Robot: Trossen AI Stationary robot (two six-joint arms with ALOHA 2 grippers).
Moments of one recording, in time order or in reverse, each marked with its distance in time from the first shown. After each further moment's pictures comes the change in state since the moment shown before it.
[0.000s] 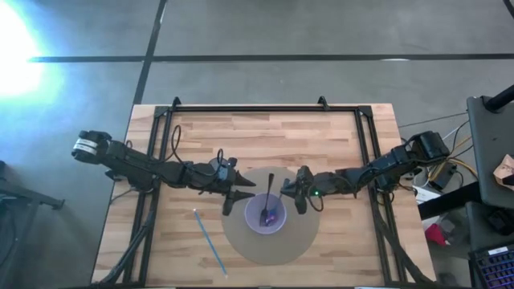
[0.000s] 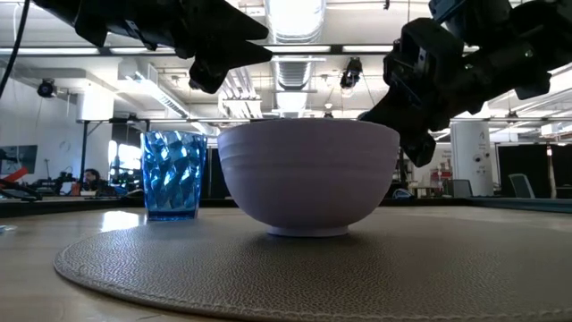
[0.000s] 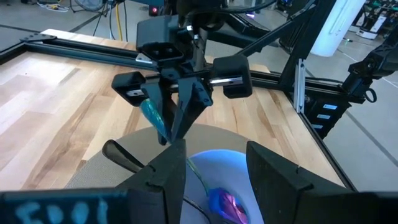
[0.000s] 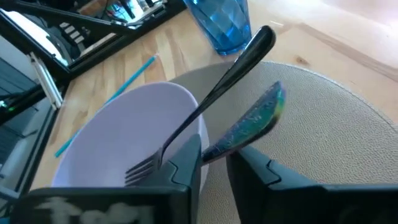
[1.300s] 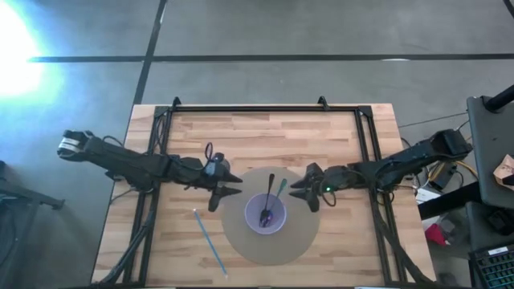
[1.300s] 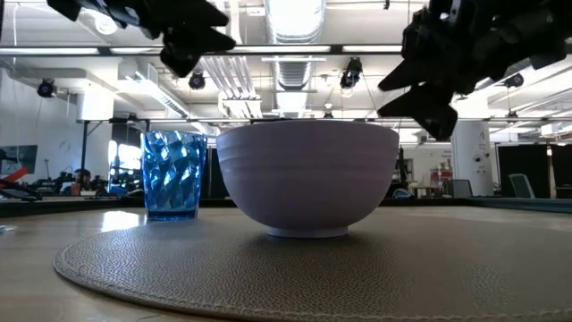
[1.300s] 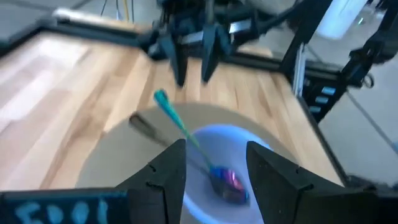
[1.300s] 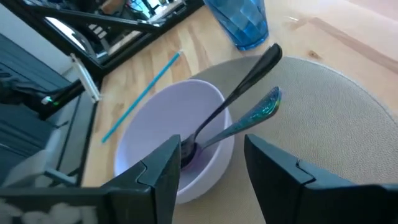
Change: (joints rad) left arm -0.006 -0.226 0.023 -0.348 -0.003 -0.029; right arm 0.001 -0.285 0.002 -0.297 -0.094 0.062
